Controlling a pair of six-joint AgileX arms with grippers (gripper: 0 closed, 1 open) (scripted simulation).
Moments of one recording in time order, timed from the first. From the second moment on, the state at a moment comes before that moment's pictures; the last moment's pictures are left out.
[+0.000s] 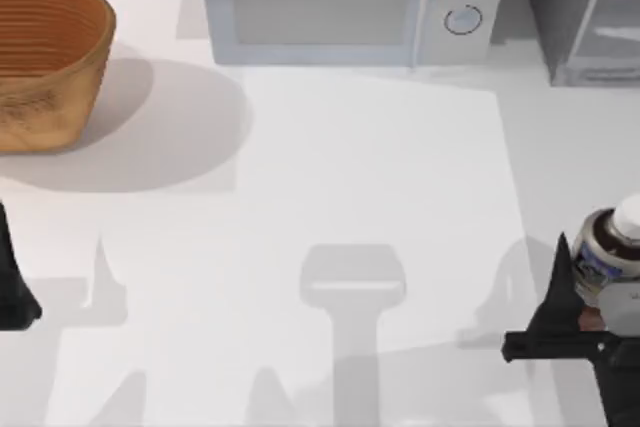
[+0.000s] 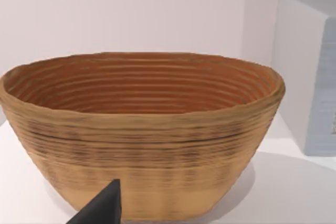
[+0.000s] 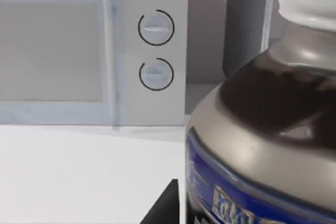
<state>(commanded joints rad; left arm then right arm) 0.00 0.00 0.00 0.00 0.00 0.00 1.00 1.59 -0.03 1.60 1.02 0.01</state>
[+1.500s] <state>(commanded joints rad) 0.00 0.00 0.00 0.00 0.00 0.00 0.94 1.70 -0.03 1.71 0.96 0.01</state>
